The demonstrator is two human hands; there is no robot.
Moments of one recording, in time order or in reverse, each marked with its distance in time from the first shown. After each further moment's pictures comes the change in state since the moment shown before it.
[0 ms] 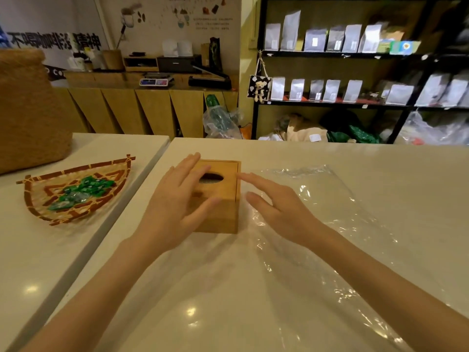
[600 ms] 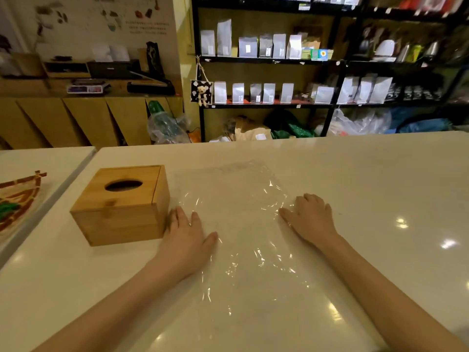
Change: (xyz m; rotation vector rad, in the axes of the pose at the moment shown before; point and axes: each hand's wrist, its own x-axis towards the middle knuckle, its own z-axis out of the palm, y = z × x) left_hand 0.000 0.081 0.125 0.194 -0.539 -0.276; right_hand -0.102 0.139 -0.086 -0.596 0.197 0.796
